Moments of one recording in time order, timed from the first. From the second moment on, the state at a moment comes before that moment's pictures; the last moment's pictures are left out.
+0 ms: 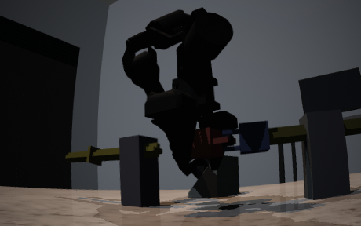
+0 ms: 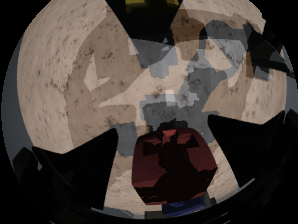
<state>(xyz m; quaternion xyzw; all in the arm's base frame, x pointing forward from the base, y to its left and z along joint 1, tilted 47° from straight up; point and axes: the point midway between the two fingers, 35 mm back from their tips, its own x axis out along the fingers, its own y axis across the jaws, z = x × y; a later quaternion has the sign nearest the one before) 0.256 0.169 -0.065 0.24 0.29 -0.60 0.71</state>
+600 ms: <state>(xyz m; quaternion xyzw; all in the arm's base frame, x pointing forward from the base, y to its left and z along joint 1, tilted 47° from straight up) 0.254 0.189 -0.040 0.26 0.36 -0.57 0.69</state>
